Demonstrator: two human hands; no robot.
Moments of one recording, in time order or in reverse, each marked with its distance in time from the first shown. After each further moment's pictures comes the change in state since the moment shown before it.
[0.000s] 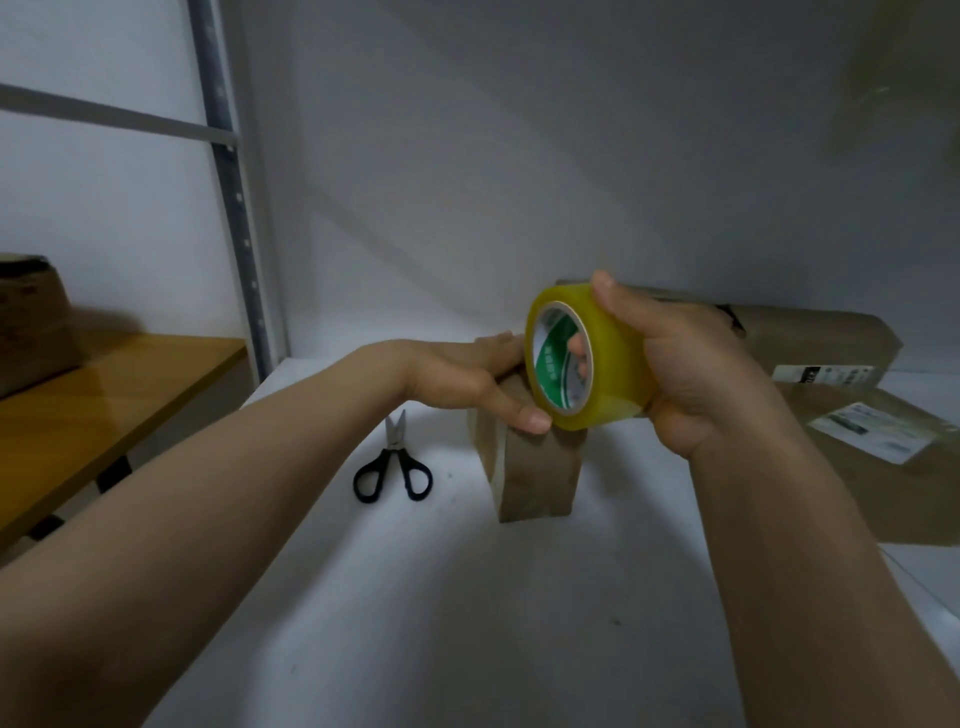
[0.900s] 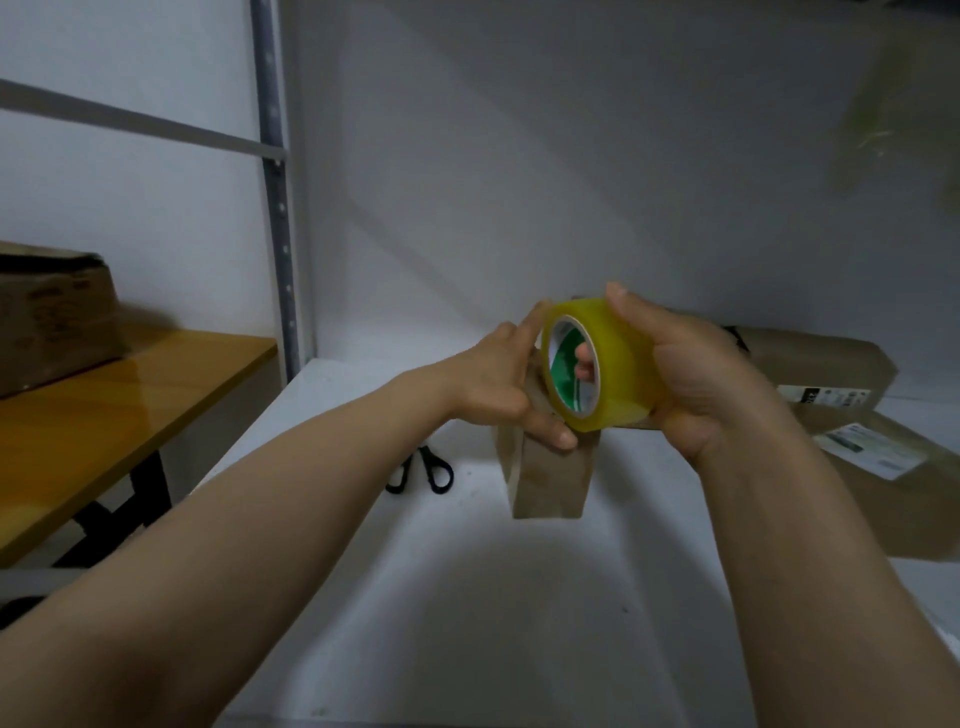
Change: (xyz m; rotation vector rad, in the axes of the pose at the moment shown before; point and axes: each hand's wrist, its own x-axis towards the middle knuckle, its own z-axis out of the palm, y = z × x) left_hand -0.008 0.005 0.018 0.013 0.341 -0.013; right_hand -0.018 -0.014 0.011 0.008 -0.021 0.095
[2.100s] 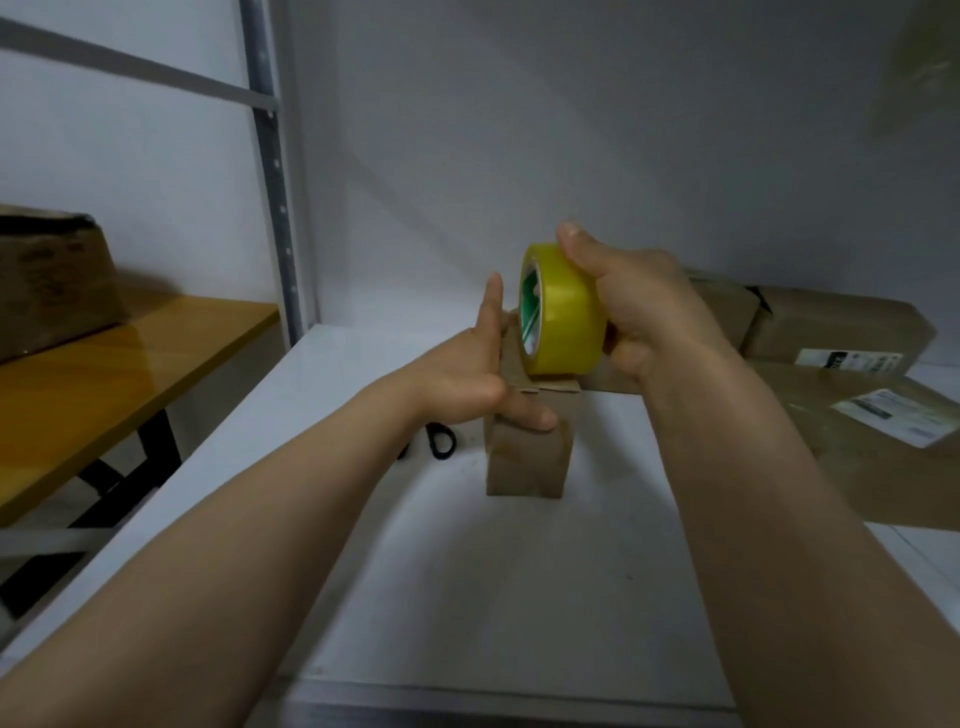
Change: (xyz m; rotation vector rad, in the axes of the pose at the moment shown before) left_hand -0.034 -0.013 0.018 -0.191 0.027 -0.164; right_hand 0.051 0.011 0.028 -0.017 0.058 -0.008
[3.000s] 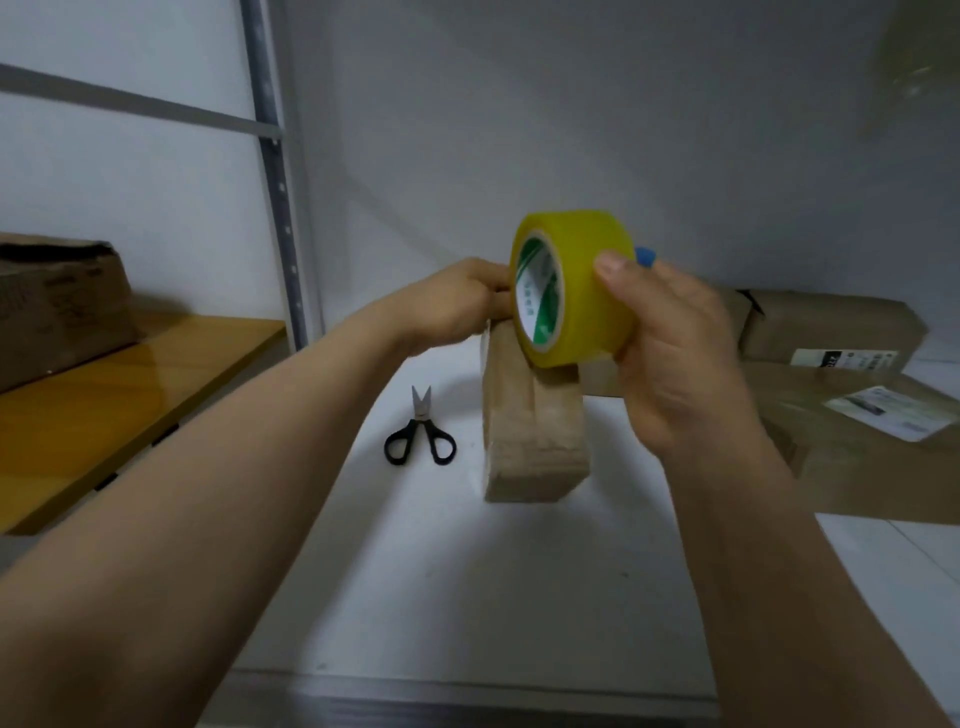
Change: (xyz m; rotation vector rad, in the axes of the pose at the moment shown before) left_hand 0.008 0.045 -0.045 -0.054 0.108 0.101; right_hand -0.055 0.020 -0.025 0.303 -0.141 -0.361
